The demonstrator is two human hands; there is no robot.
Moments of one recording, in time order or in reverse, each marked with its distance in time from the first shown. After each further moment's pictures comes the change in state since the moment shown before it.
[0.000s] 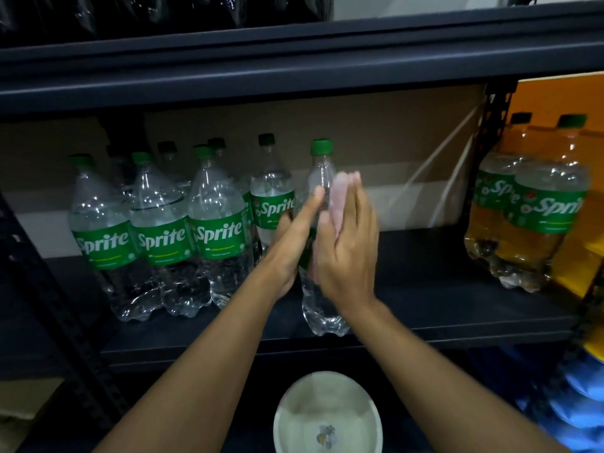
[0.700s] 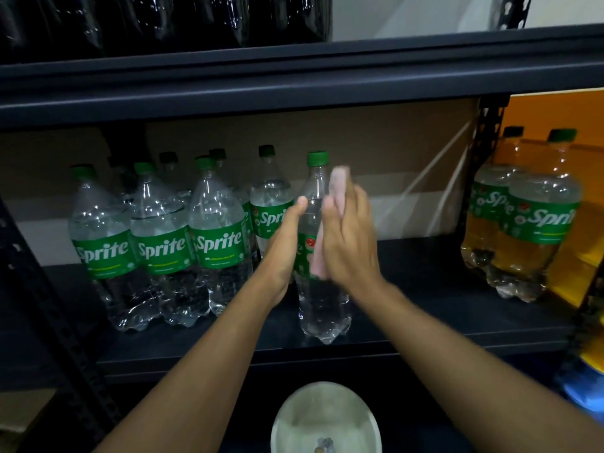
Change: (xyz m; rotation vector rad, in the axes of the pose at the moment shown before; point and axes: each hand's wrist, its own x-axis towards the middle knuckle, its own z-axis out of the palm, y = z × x) left_hand -0.012 0.012 -0.002 -0.002 0.007 0.066; right_hand 0.036 -0.006 -0.011 0.038 -0.181 0.102
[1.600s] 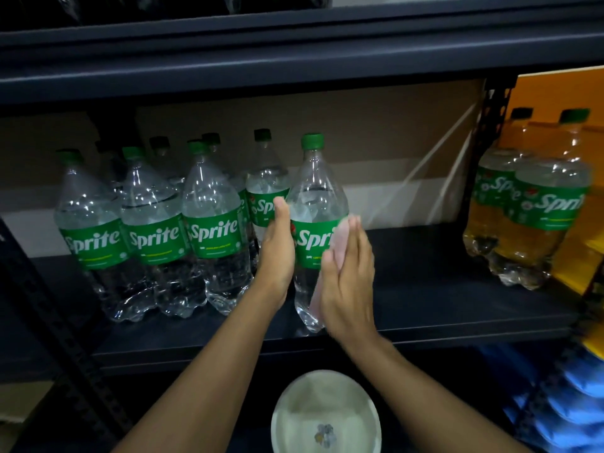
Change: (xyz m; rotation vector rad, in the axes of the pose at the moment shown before) left_hand 0.004 -0.039 -0.006 -0.033 0.223 -0.005; right_hand -0.080 0.043 0.025 0.004 0.034 0.075
